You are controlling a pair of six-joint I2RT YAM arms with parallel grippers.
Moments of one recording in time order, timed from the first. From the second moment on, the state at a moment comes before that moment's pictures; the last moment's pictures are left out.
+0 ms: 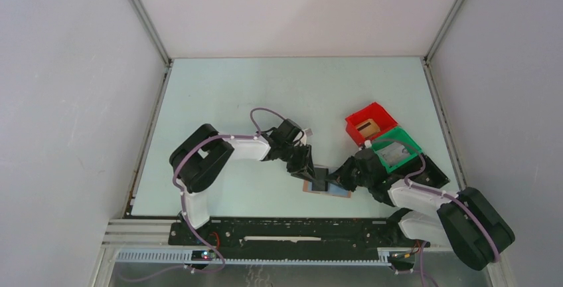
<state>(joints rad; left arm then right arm) -0.80 1.88 0.98 -0.08 0.59 -0.80 0.57 1.14 0.22 0.16 -0.19 1.16</state>
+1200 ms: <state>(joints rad) -0.80 1.90 0.99 -0.06 0.61 -0.85 0.45 0.68 0.20 -0.22 -0.23 1.13</state>
